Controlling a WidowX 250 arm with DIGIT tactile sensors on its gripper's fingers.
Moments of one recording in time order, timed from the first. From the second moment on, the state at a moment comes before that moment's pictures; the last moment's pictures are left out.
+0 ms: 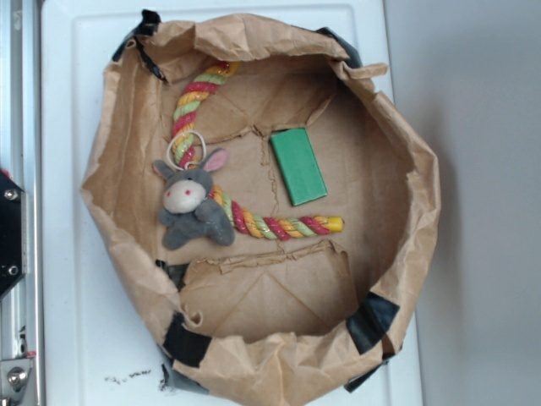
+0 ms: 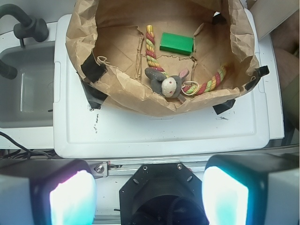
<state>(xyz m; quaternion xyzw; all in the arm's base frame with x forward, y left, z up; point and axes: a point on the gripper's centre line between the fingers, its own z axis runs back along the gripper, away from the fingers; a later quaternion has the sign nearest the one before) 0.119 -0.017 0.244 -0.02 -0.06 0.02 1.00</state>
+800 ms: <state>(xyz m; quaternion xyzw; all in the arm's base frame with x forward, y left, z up) 0.177 -0.035 0.224 -0.01 -0.03 0.12 0.99</state>
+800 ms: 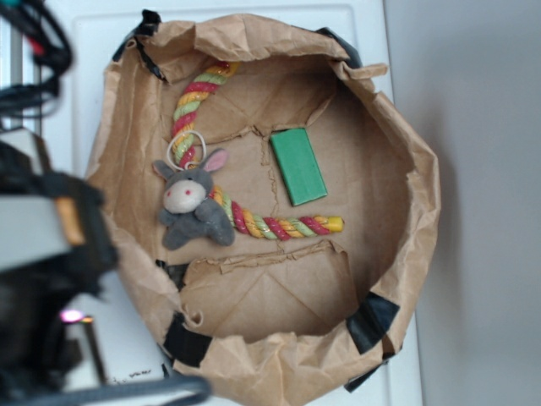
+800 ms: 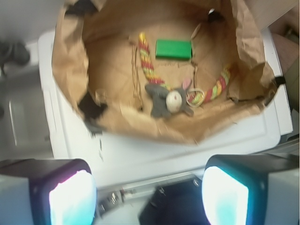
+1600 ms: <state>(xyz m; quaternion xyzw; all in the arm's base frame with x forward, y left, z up) 0.237 0.041 0.190 -0.02 -0.07 0.40 0.91</state>
